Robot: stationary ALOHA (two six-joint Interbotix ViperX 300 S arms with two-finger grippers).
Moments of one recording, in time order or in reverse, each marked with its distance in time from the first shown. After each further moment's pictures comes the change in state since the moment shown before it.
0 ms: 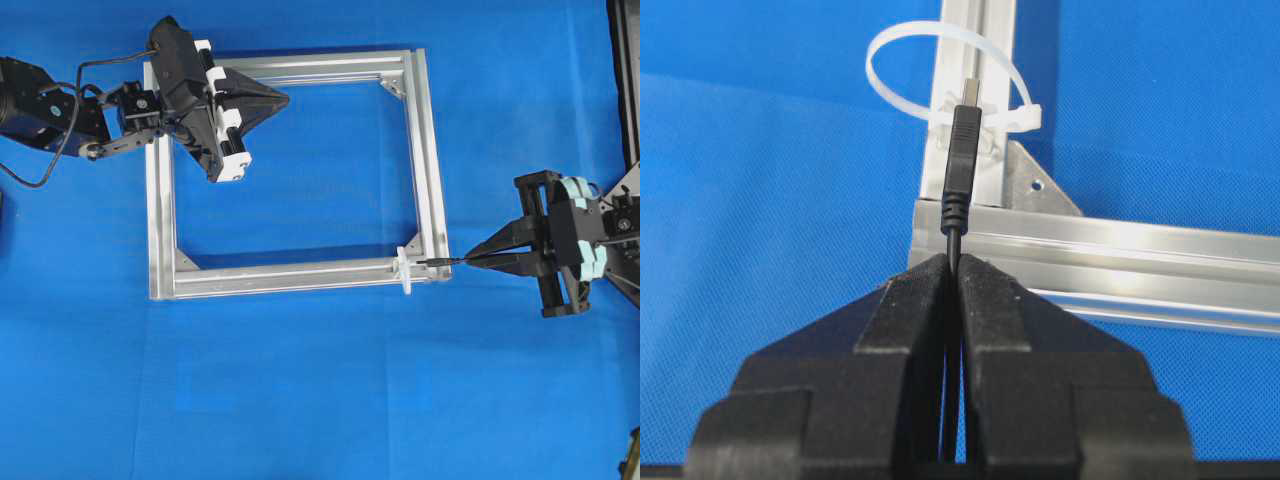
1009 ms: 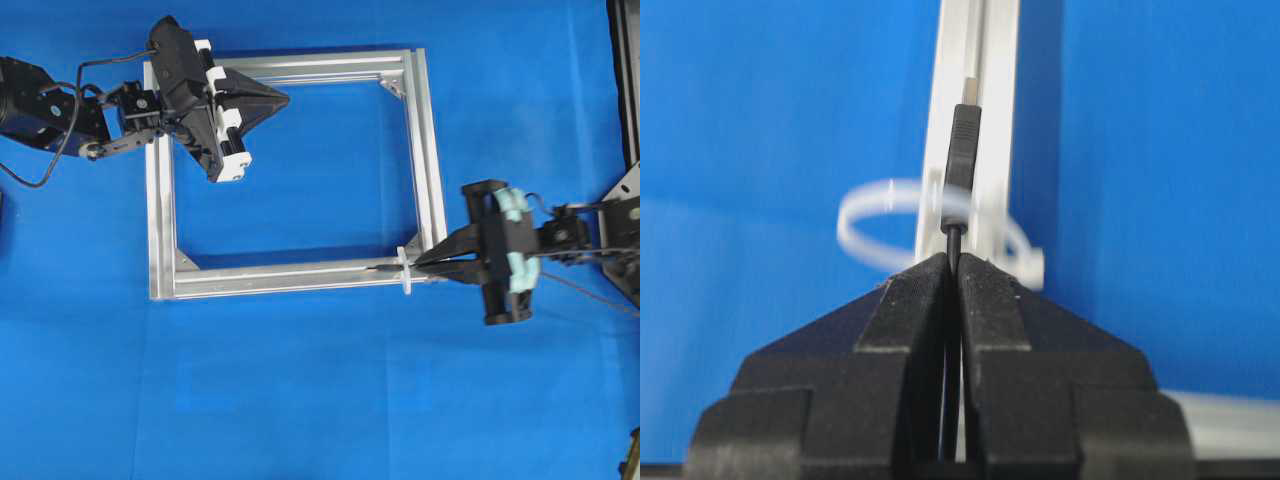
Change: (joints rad) left arm 0.000 0.000 0.000 0.000 0.000 0.000; right arm 0.000 0.330 -0.187 -0.002 -0.146 0.000
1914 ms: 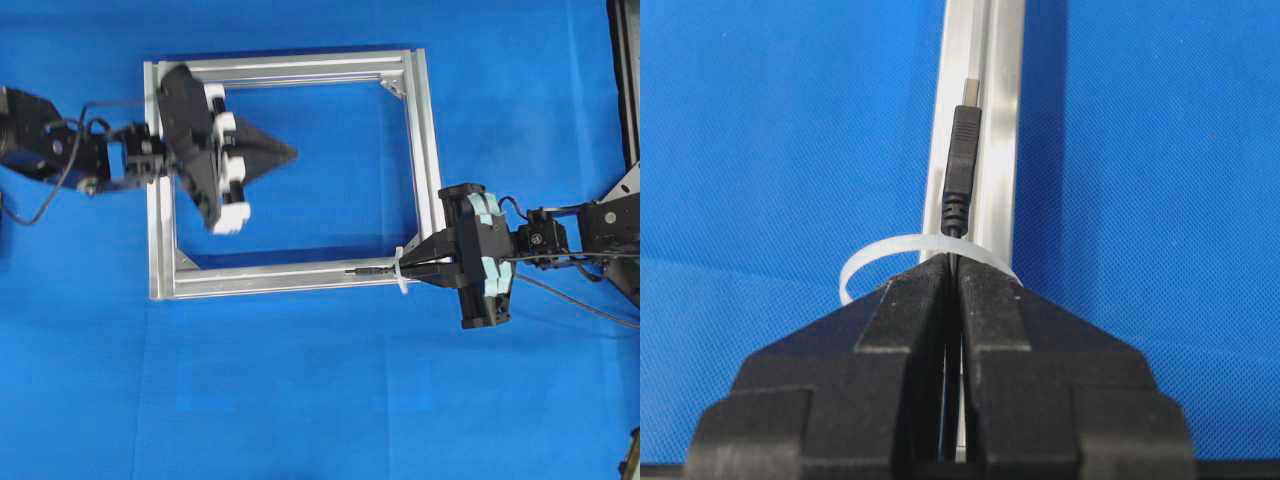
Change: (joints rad) left arm -0.176 0.000 0.015 0.002 0.005 -0.069; right arm 0.000 0.049 -0.049 0.000 0.000 0.000
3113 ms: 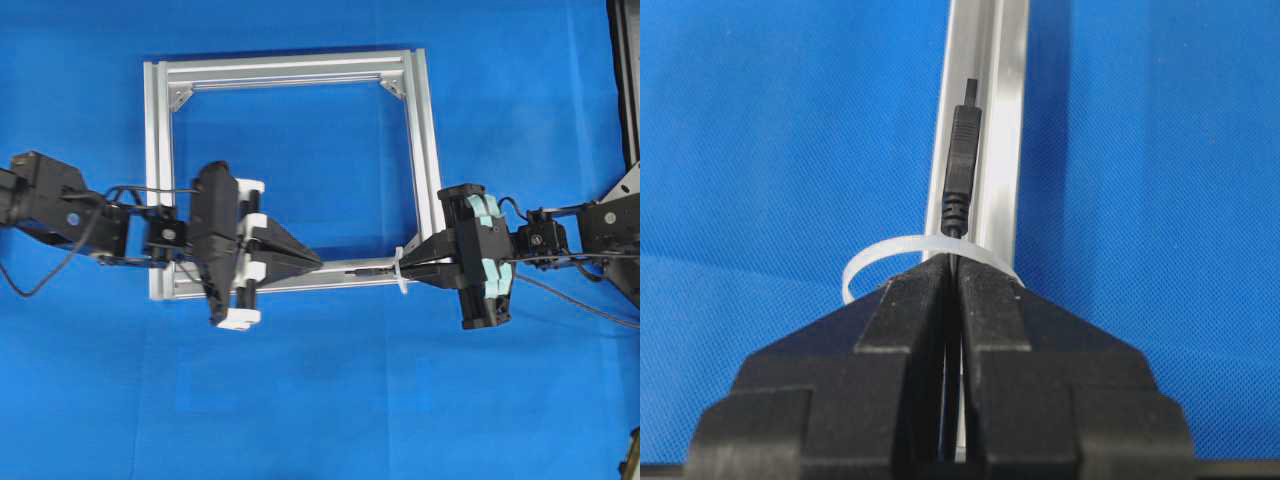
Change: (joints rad) left arm -0.227 0.046 -0.135 0.000 0.098 -0.048; right arm 0.000 0.000 0.000 -0.011 0.000 0.000
